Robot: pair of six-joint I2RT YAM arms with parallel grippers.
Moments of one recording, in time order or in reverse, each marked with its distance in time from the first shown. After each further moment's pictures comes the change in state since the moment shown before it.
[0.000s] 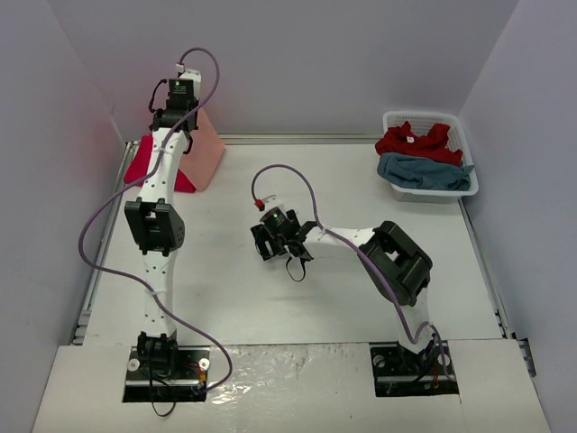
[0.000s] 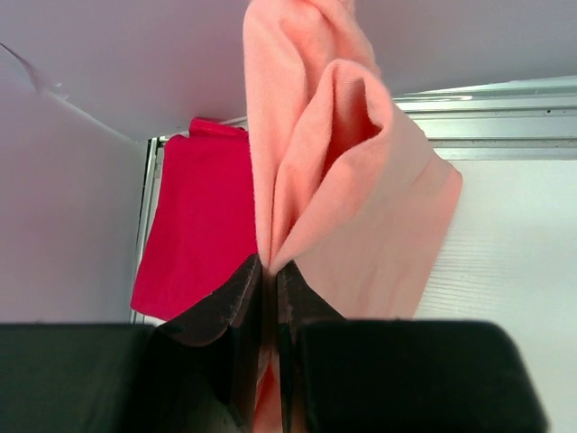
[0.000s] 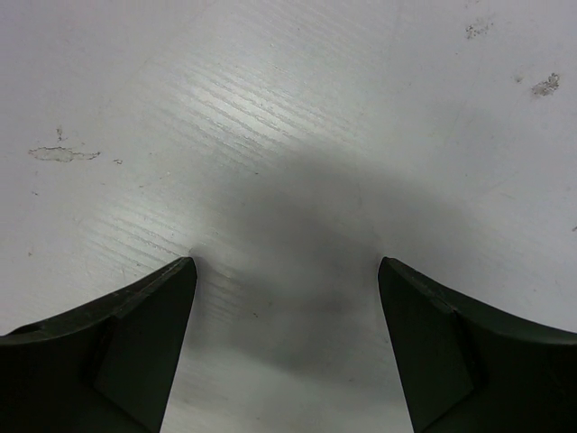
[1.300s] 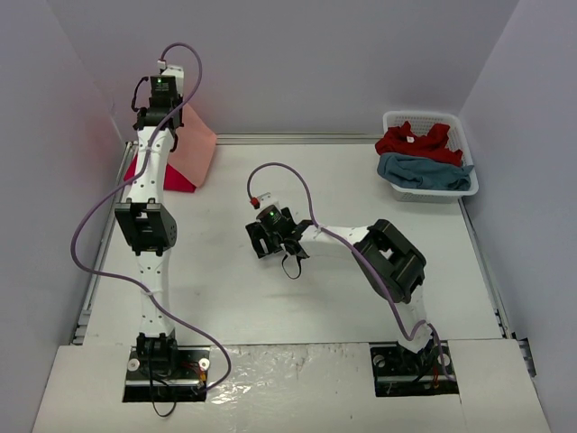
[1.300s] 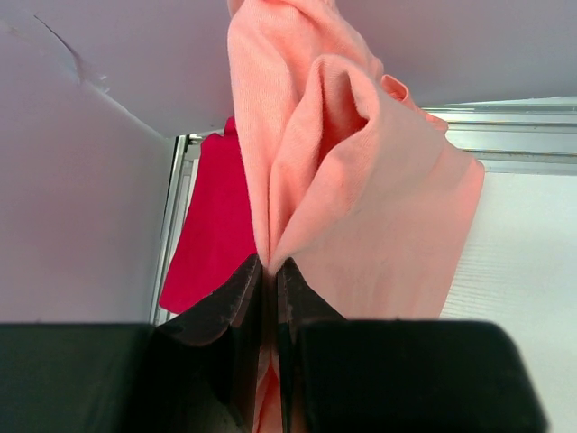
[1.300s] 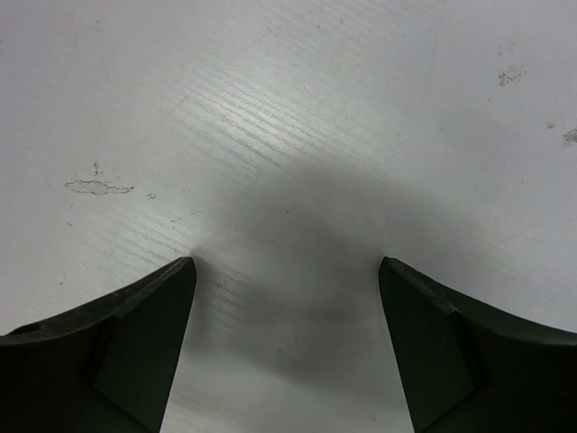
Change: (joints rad) left arm 0.069 -0.024 0.002 -0.002 0.032 0.000; right arm 0.002 0.048 0.042 0.030 -0.027 -0.007
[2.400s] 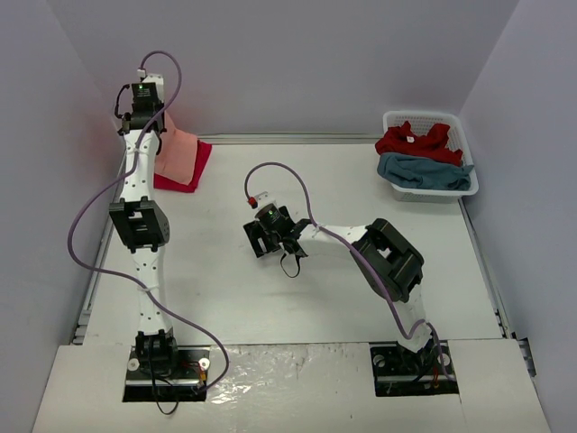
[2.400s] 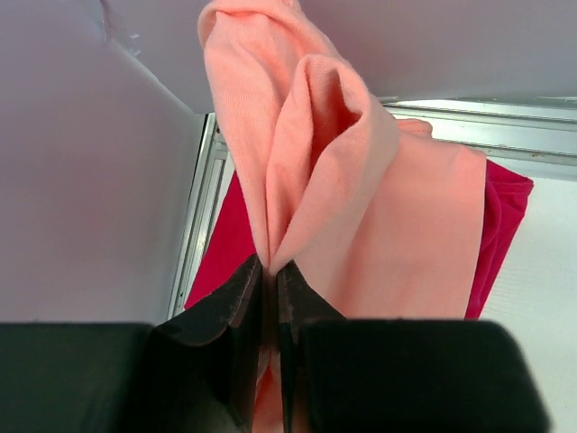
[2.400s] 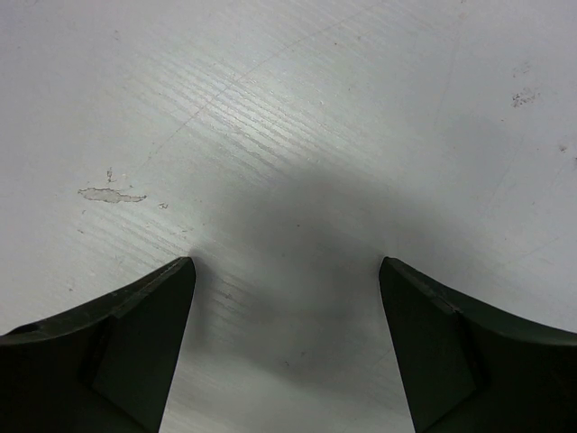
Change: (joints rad) left arm 0.103 0.107 0.086 -0.014 0.035 -0.001; right arm 0.000 0.021 0.019 0.011 -0.021 -0.026
